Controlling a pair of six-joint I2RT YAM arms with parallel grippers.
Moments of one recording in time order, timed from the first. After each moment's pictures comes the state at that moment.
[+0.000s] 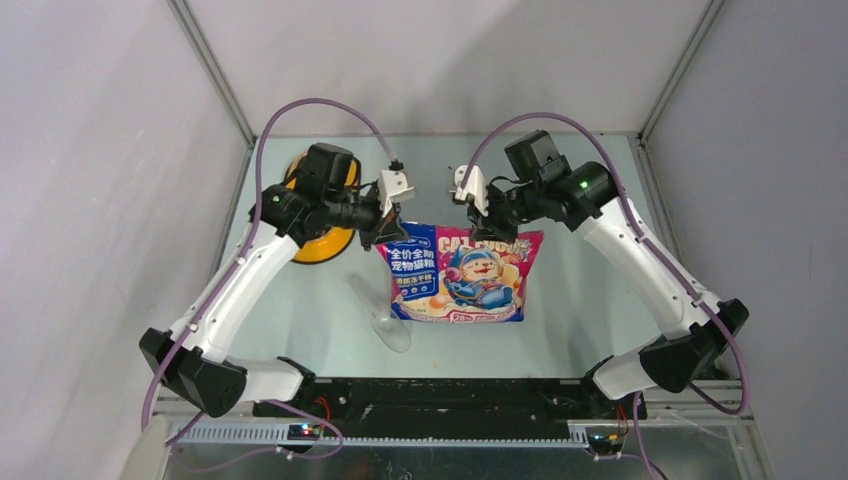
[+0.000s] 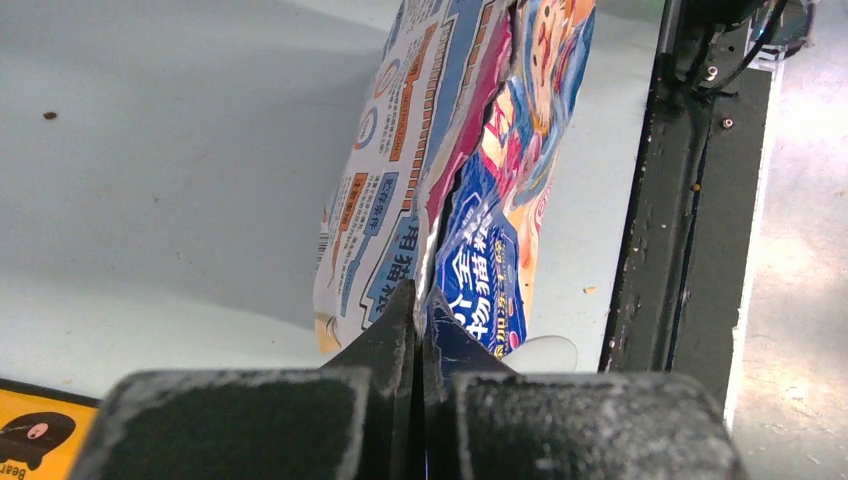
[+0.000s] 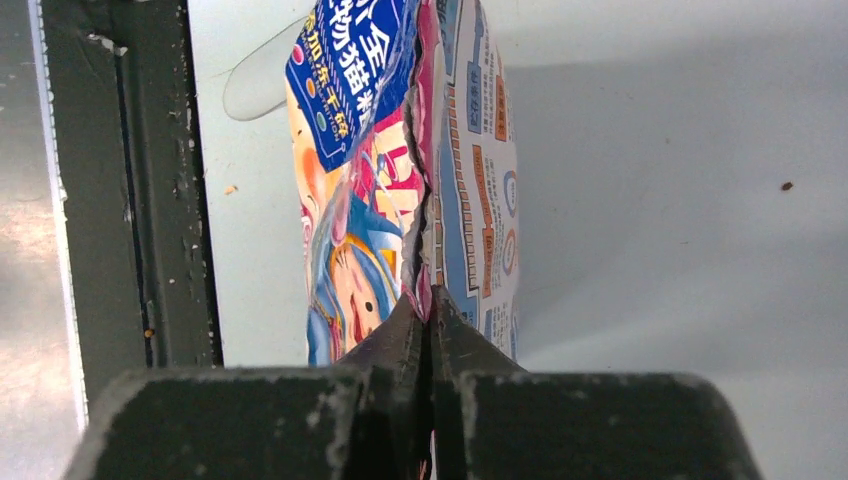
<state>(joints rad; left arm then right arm) -0.47 1.30 1.44 -0.92 0.69 0.53 0.64 1.47 1.66 -1.07 -0.55 -0.69</state>
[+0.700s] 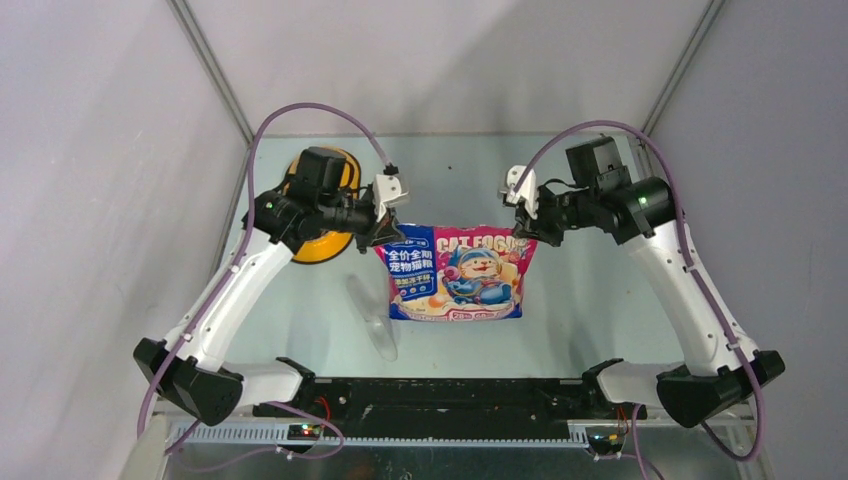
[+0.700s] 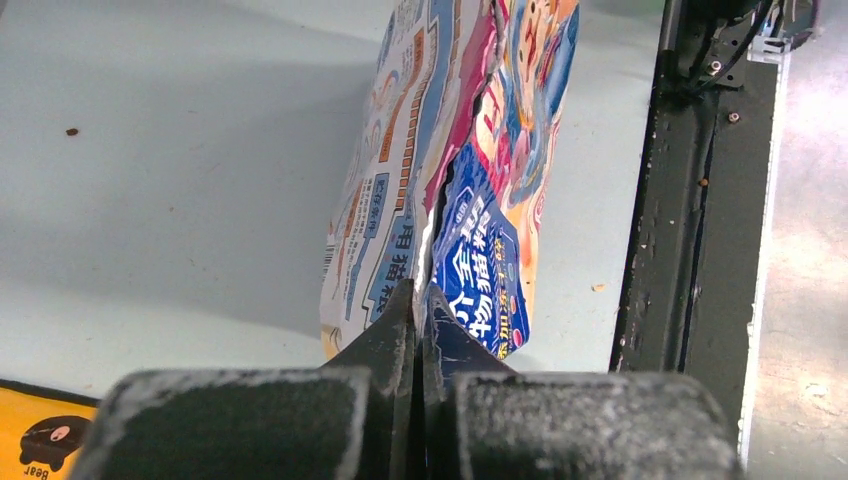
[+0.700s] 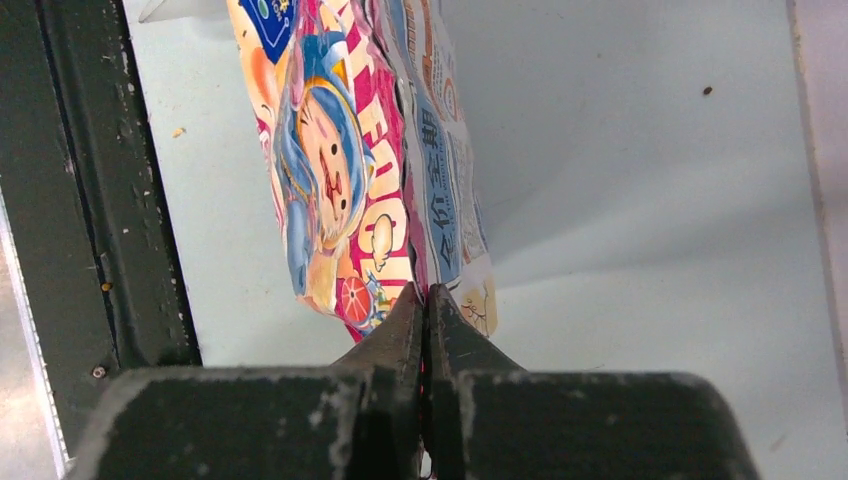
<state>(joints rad) -0.46 1.26 1.40 -0.89 0.72 0.57 0.40 1.29 1.58 -1.17 -0.59 -0.82</state>
